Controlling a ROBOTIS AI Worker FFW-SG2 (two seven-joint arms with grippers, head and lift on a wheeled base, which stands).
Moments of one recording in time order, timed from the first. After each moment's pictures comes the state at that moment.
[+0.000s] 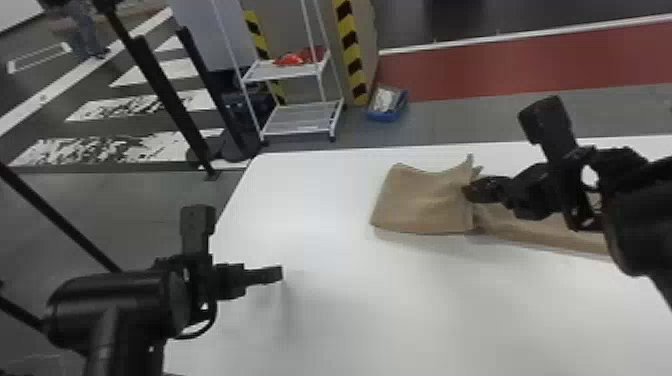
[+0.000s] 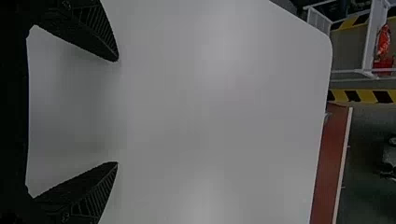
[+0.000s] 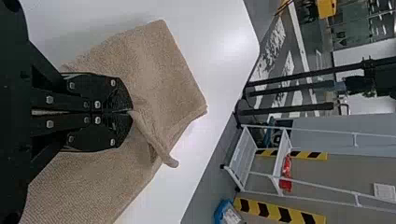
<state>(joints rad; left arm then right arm) 0.09 0.25 0.39 -1.96 0.06 1.26 -0.36 -0.44 0.00 0.28 -1.40 0.20 0.74 0.75</state>
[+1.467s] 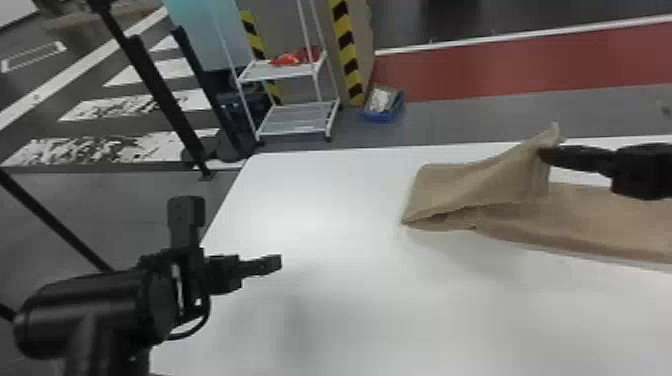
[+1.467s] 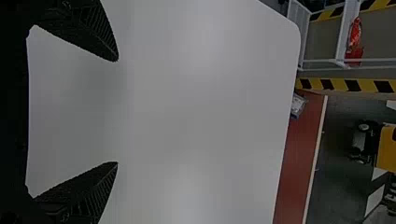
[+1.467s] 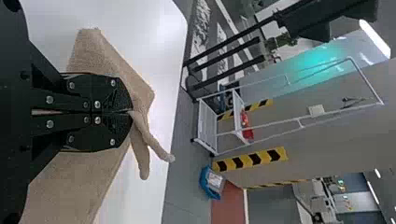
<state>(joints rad) 0.11 0.22 0.41 -2.08 0.11 1.28 -0.37 -0.30 0.00 -0.08 -1.77 0.04 0.99 0.78</state>
